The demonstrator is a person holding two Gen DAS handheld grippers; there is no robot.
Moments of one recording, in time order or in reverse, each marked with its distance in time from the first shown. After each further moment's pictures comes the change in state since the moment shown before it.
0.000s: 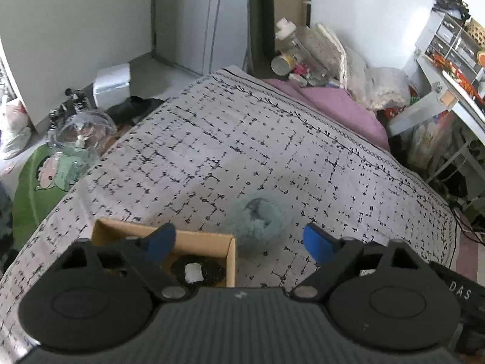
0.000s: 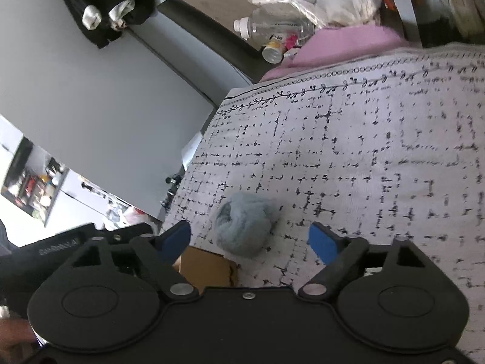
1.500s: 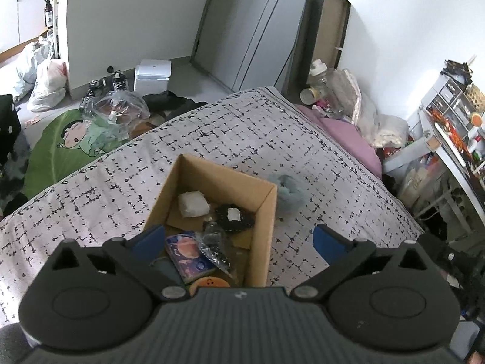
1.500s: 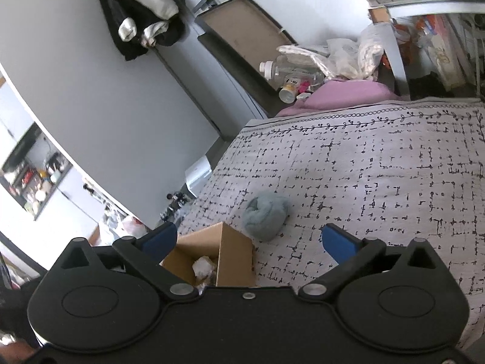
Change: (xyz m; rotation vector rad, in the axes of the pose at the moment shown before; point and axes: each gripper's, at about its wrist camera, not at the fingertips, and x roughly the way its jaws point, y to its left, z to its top) left arm -0.120 0.065 -0.091 -0.226 -0.112 -0.022; right arm -0.110 0.064 -0.059 -0.118 -0.162 -0.059
